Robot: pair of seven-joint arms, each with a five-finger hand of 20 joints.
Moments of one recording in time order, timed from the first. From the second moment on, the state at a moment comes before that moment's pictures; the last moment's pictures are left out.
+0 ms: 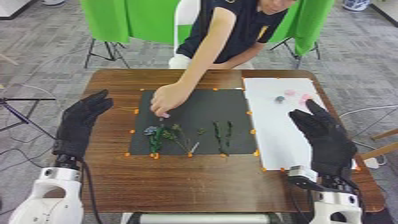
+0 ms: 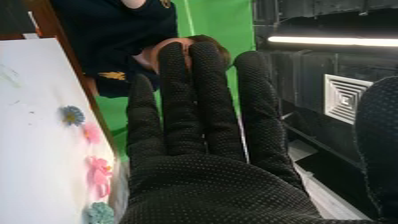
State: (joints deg) left arm 118.3 -68.2 -99.7 -116.9 61.1 -0.4 13.1; right arm -123.6 -88.8 100.1 -118.4 -70.2 -6.9 -22.3
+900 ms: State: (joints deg) left arm 117.9 -68.3 -100.8 -116.5 61.4 -2.0 12.4; right arm -122.6 -88.7 99.7 -117.4 -70.4 -6.6 -22.5
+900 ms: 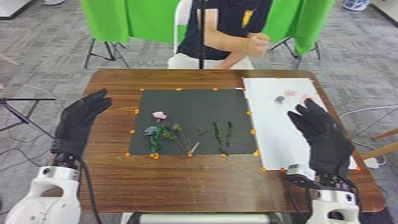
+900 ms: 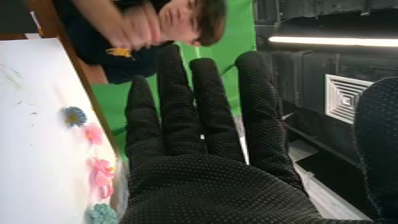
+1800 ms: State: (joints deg) left arm 118.8 -68.3 -101.6 -117.0 61.4 -1.3 12.3; right arm -107.4 -66.3 108.7 -113.9 -124.0 1.1 6.0
